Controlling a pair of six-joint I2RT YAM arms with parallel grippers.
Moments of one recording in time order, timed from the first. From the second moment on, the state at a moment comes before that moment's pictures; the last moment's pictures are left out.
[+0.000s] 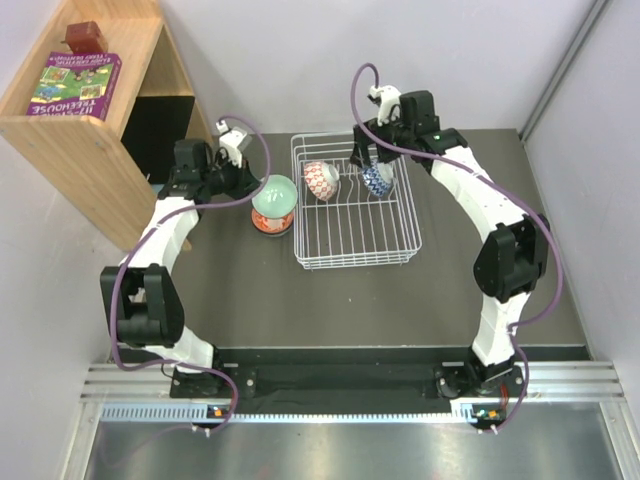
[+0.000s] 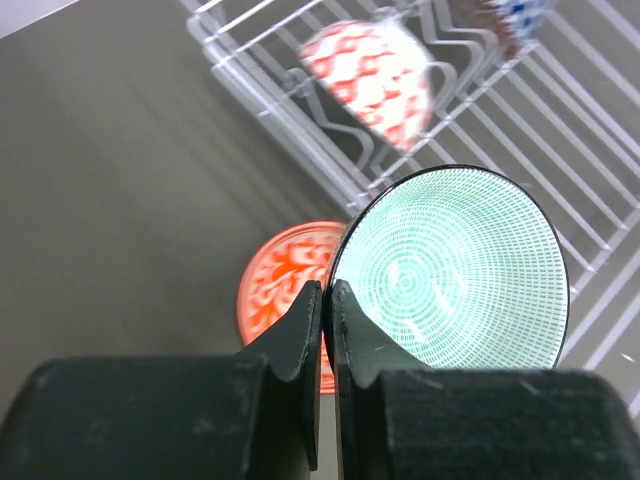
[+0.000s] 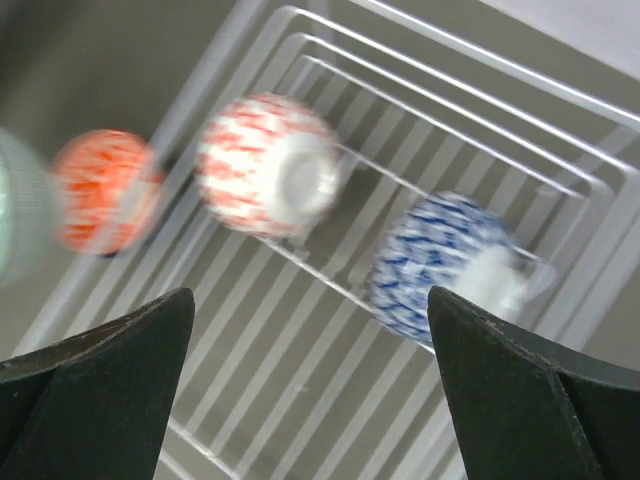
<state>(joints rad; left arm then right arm) -0.01 1.56 1.26 -0.25 0.65 0.21 0.38 1.92 1.87 -0.52 -0.29 -0.03</state>
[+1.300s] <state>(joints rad) -0.23 1.55 1.22 -0.06 0.82 0.19 0.38 1.96 1.49 0.13 -1.20 0.62</state>
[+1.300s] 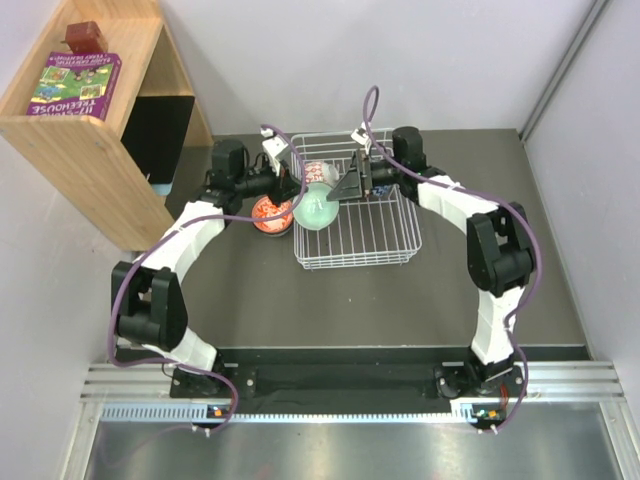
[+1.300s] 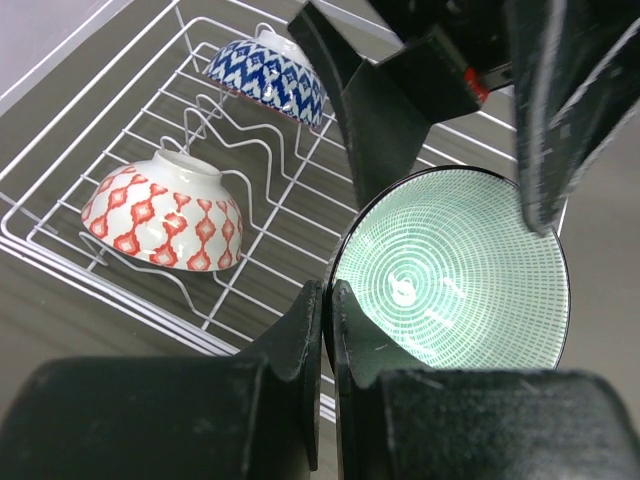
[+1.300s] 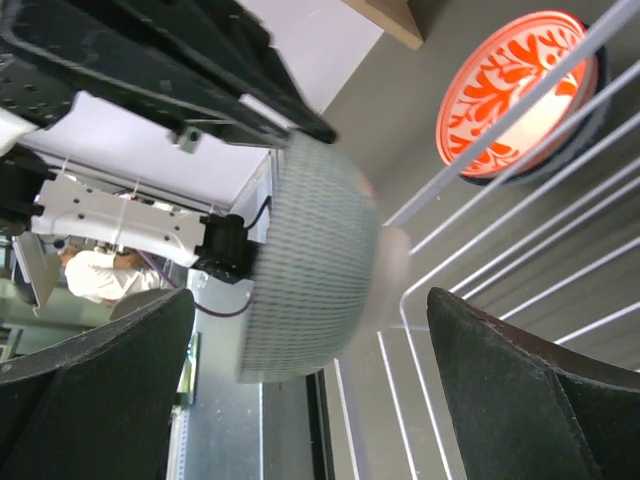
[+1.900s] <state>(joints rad) -0.24 1.53 1.23 -0.09 0.81 0.20 0.41 2.02 1.49 0.11 -1.24 0.60</state>
